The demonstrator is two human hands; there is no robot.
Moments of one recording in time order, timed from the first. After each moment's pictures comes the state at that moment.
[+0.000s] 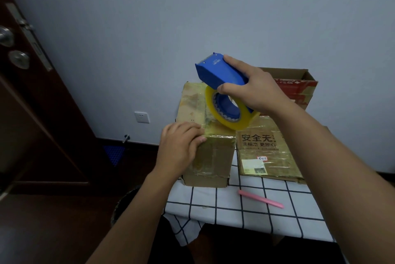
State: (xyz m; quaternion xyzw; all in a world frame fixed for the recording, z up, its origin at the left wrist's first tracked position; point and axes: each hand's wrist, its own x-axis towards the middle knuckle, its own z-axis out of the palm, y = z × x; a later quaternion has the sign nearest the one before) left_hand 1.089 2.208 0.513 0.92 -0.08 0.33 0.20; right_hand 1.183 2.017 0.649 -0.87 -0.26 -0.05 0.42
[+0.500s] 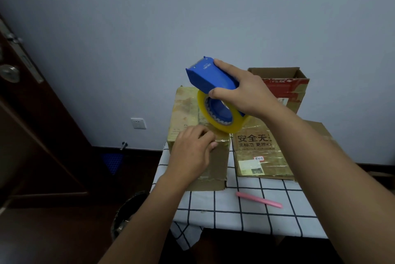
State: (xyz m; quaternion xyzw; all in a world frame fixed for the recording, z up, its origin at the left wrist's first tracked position) left_hand 1.101 2.167 0.519 0.93 -0.12 0.32 0.15; right_hand 1.179 2.012 0.649 -0.87 -0.25 -0.06 0.42
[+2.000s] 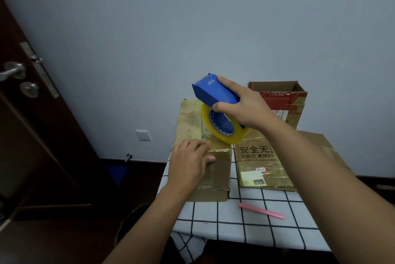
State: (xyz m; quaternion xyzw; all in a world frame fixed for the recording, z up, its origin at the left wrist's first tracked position) left_hand 1.095 2.174 0.519 0.95 -0.05 0.30 0.12; right_hand 1.178 2.007 0.648 -0.87 -0.25 -0.06 0.42
